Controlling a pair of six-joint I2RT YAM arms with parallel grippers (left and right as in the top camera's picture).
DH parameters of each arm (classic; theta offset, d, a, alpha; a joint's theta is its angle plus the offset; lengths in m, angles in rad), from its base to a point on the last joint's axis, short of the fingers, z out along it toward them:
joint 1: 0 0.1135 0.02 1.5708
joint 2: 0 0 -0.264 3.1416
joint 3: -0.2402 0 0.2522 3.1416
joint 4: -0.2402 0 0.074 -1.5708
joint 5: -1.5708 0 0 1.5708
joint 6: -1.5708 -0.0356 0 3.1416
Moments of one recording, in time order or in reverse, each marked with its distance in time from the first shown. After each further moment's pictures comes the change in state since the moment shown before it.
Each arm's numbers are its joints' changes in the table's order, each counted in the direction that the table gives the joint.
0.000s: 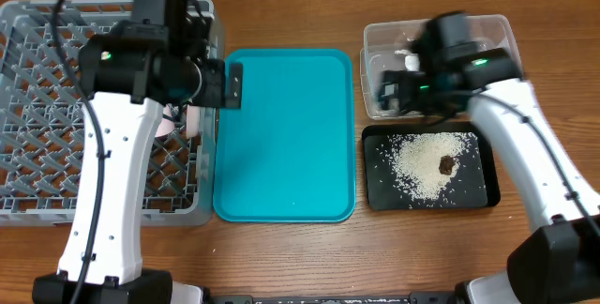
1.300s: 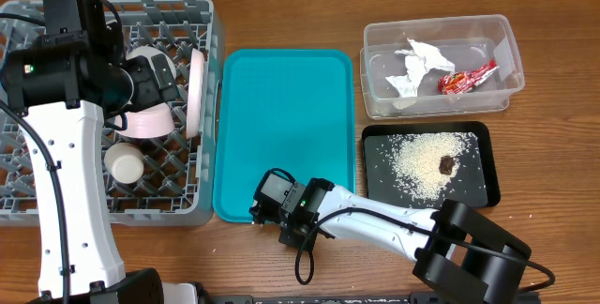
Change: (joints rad) left arm 0.271 0.026 0.001 -0.059 0.061 0.167; right arm 0.838 -0.188 0.361 0.352 -0.118 0.490
